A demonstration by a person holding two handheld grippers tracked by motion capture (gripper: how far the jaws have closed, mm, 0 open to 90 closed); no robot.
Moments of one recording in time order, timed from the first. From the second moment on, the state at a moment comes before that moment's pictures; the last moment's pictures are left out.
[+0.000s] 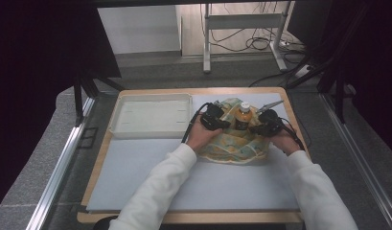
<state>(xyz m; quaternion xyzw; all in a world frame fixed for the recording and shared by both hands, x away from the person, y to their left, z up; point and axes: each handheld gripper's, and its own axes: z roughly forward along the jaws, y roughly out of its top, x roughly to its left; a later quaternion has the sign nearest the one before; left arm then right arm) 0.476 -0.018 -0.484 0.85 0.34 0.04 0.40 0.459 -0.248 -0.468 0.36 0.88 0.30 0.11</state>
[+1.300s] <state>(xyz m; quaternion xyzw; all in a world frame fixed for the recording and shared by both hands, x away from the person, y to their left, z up) 0.547 -0.025 -0.499 0.83 0.41 0.02 0.39 0.420 -0.249 -0.500 0.33 0.91 0.25 0.05</state>
